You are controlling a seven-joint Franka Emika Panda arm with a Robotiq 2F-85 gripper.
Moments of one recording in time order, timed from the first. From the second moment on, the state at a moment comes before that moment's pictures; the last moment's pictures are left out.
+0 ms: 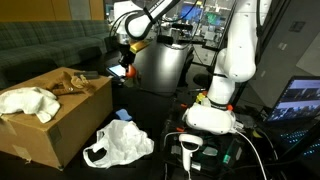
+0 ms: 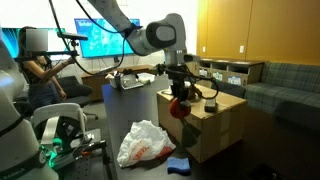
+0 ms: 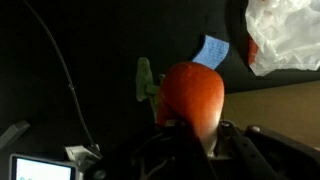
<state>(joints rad) 0.14 0.09 -0.10 -2.23 -0.24 2.31 0.32</state>
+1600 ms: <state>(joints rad) 0.28 0.51 0.06 -1.41 -0.31 2.09 0.34</state>
